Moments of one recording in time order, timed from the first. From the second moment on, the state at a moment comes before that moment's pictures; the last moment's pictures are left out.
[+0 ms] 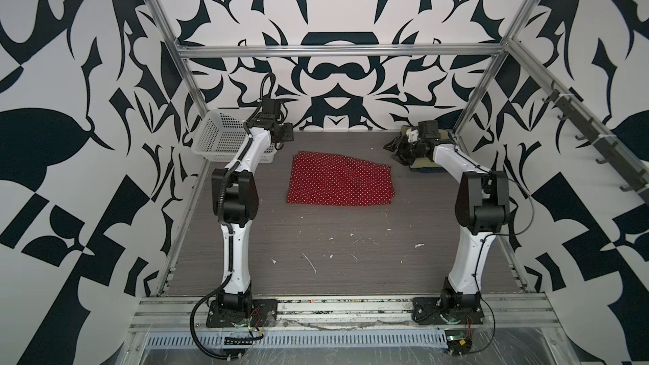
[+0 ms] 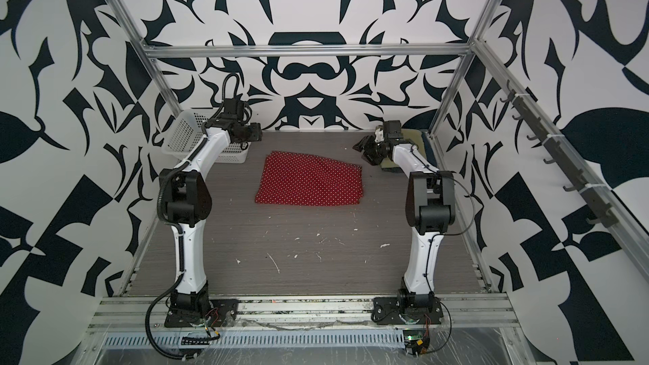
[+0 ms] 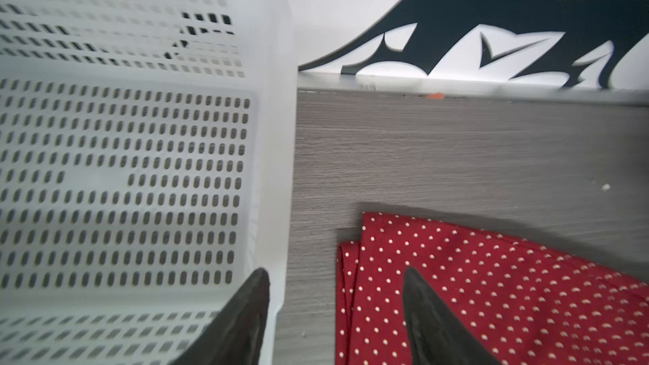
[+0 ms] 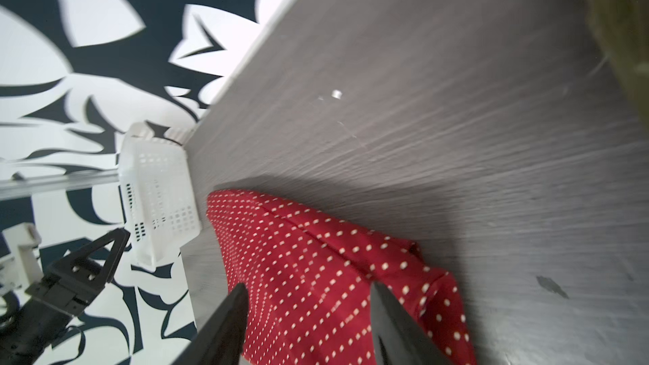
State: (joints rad) left arm -0.18 2.18 2.04 -0.67 0.04 -0.19; right arm 0.04 2.00 1.60 -0.42 -0.55 0.73
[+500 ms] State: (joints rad) left arm -0.34 1.78 1.21 -0.39 0.13 -0.40; right arm 0.22 1.69 1.06 -0.31 -0.51 0.57
